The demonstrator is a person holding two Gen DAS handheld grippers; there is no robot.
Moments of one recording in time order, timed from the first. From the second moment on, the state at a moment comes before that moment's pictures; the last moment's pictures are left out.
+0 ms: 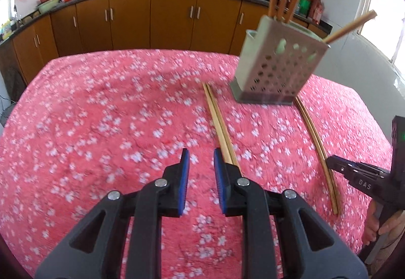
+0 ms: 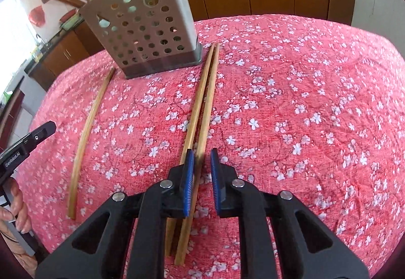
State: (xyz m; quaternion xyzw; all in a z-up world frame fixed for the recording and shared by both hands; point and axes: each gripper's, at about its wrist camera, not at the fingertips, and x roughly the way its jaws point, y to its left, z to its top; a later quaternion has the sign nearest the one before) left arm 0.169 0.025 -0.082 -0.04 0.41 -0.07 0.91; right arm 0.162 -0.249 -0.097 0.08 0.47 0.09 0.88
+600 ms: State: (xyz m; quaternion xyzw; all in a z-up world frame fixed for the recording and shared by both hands) left arm 0.159 -0.006 -0.114 0.00 0.45 -0.10 0.89; right arm 0.173 -0.276 -0.099 0.06 0.45 0.01 0.89
